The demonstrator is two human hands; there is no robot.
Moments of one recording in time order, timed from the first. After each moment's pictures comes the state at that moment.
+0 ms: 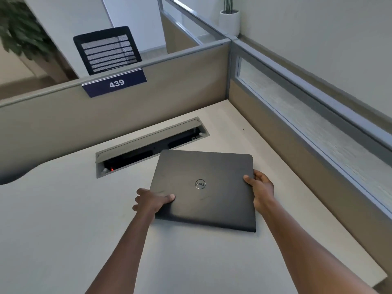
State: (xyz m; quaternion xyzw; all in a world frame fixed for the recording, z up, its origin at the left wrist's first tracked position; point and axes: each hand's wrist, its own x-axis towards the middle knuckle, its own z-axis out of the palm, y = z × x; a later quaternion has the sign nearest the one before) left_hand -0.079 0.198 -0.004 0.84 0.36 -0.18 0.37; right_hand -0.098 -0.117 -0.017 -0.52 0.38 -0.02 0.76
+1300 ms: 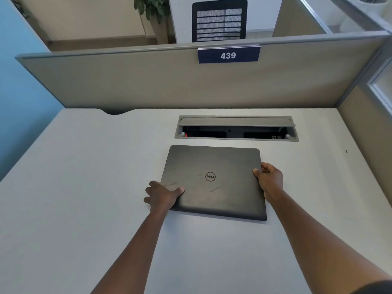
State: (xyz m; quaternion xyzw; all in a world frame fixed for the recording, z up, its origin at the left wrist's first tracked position) left_hand -0.165 0.327 -0.033 0.76 0.53 -0.06 0.37; right_hand -0.017 0.048 -0.054 -0.77 0.21 0.13 0.58
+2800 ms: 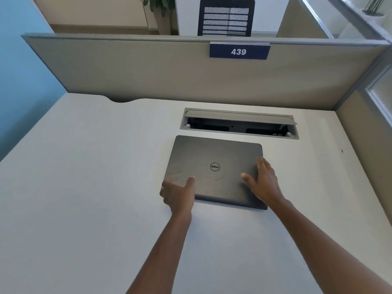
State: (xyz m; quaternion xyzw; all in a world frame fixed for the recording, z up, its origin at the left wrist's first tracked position) left_hand -0.205 0.257 0.009 0.64 0.54 0.11 0.54; right_hand -0.075 0.051 -0.024 -0.95 -0.10 0.11 0.27
